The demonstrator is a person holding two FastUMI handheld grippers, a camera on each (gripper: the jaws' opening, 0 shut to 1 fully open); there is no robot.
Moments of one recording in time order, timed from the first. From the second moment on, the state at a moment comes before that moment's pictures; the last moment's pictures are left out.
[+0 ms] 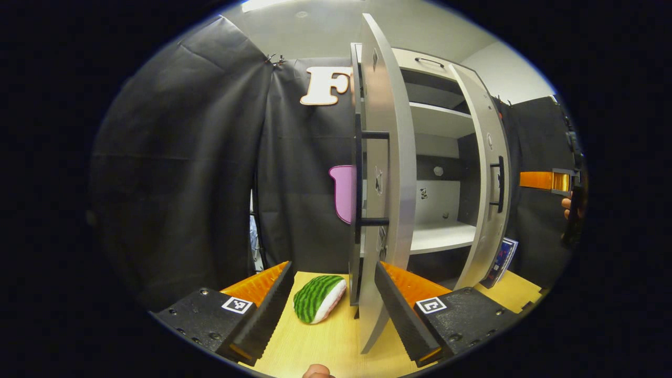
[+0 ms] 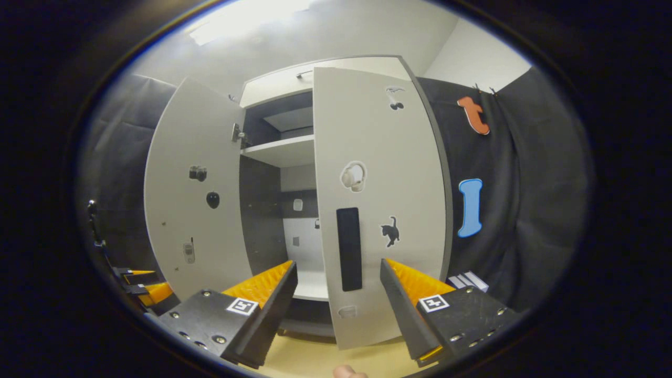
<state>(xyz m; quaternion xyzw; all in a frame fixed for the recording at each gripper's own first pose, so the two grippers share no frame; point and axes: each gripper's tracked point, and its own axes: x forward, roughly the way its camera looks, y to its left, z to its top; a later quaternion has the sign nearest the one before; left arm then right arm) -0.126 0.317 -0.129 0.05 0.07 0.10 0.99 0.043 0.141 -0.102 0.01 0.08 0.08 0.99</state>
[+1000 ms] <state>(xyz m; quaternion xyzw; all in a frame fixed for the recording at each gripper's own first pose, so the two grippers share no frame) -0.117 0.314 -0.136 0.03 0.08 0.08 0.99 0.037 0.132 -0.110 -0.01 0.09 0.06 0.99</state>
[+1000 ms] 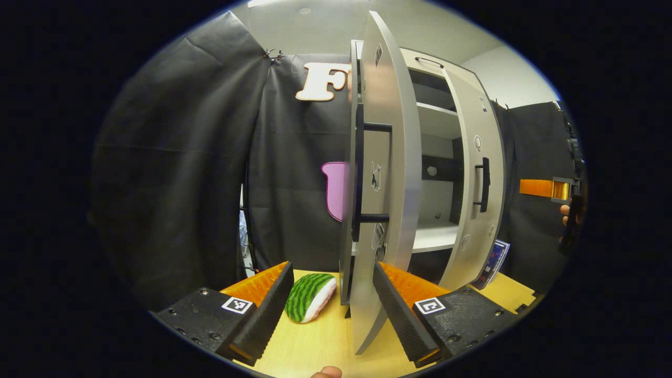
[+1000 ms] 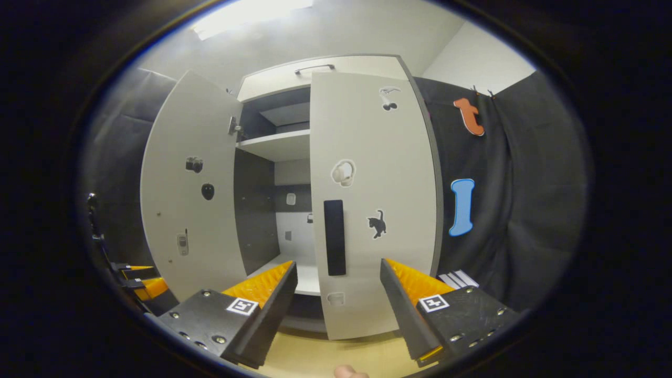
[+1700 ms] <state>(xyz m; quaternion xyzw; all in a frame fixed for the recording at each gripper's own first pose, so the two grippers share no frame) -0.100 0.263 -0.144 0.03 0.08 0.03 1.00 0.024 0.117 -0.118 -0.03 0.10 0.05 0.99</state>
